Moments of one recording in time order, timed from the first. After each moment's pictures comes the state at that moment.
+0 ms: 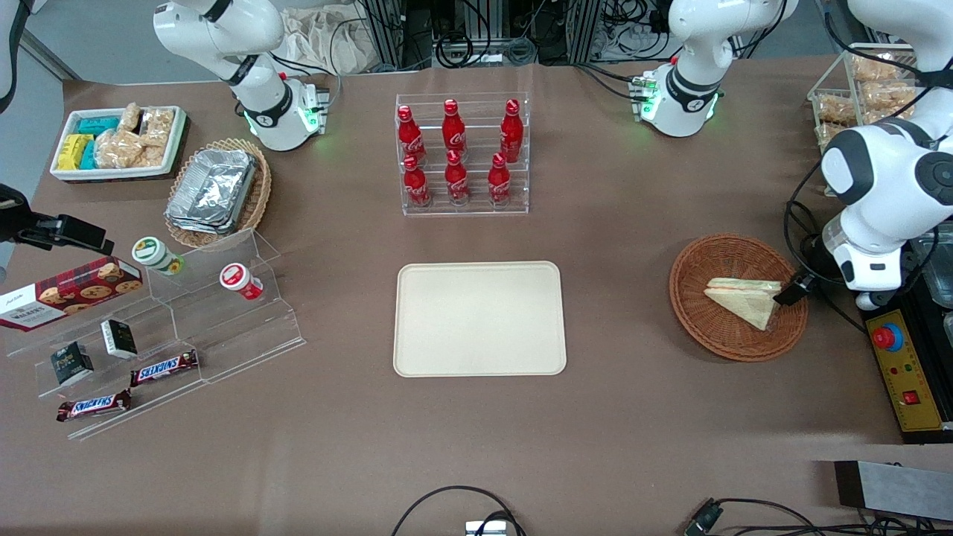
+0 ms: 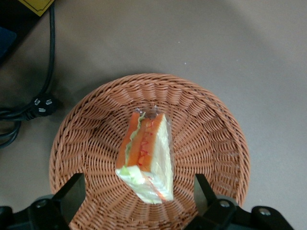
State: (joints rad) arm 0.23 0.08 -0.09 -2.28 0.00 2.45 -0.64
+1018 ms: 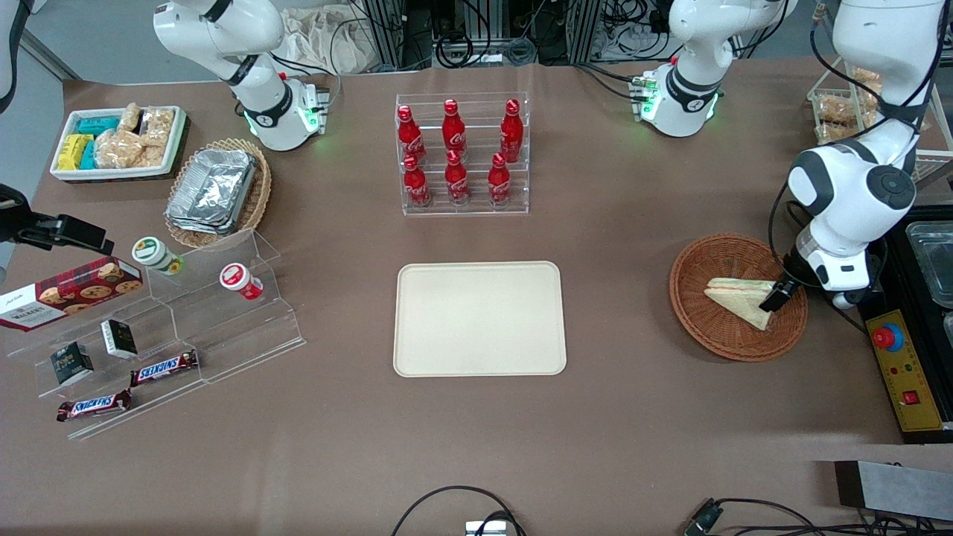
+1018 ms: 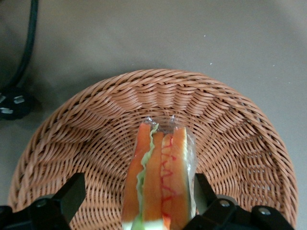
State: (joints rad) arm 0.26 0.22 -0.09 -2.39 -0.03 2.76 -0.64
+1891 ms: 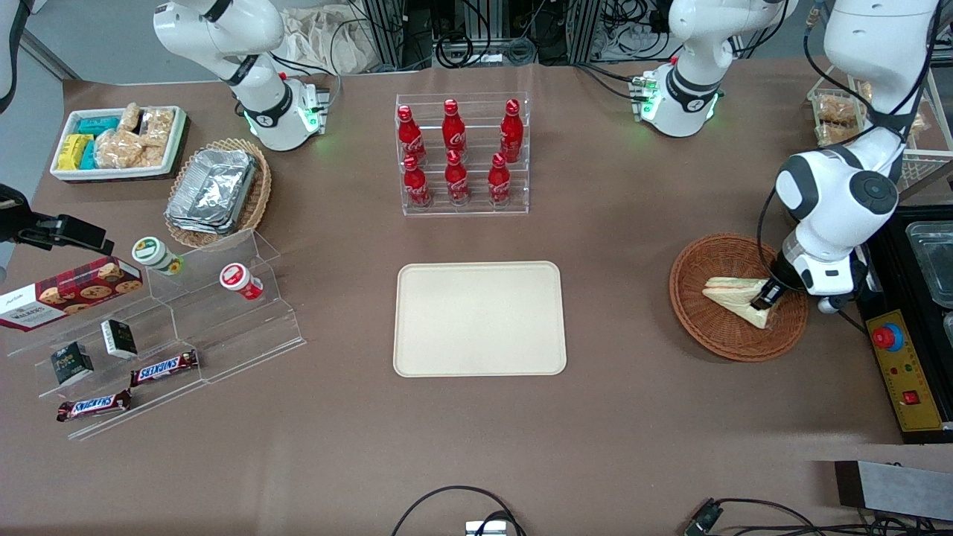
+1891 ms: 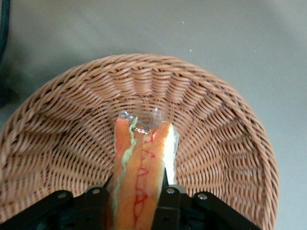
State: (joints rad) arm 0.23 0.19 -0.11 -2.39 -0.02 2.71 -0.64
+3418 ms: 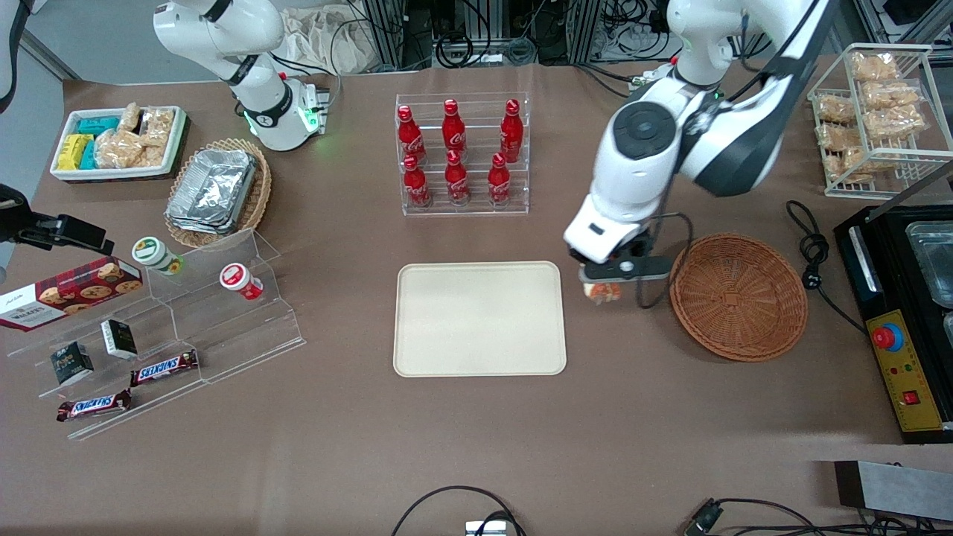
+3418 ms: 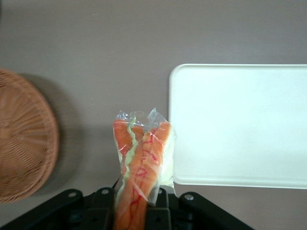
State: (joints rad) arm 0.02 0.31 -0.68 -1.73 0.30 1.98 -0.75
